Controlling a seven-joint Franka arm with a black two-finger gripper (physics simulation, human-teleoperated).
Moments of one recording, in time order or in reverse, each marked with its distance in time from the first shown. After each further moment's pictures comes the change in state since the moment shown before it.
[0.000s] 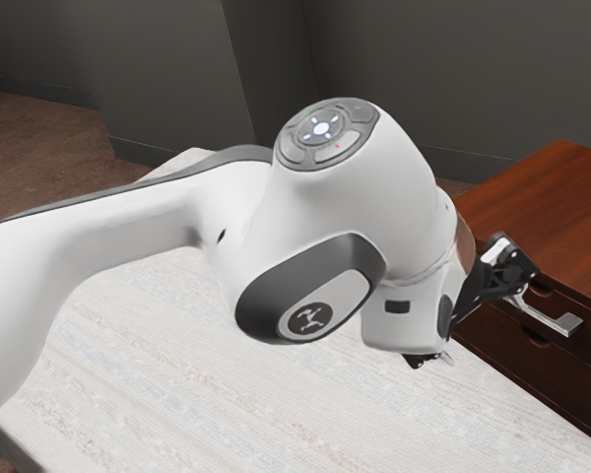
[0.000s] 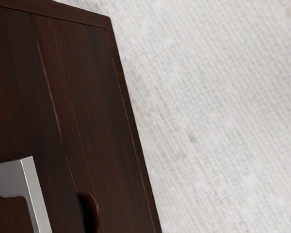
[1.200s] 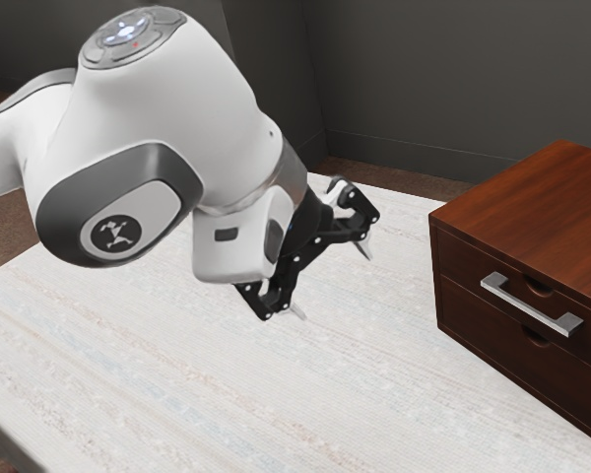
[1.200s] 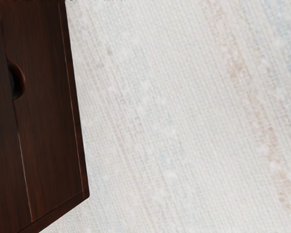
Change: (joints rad) arm -0.071 -0.309 0.131 -0.096 0.132 -0.265 -0.085
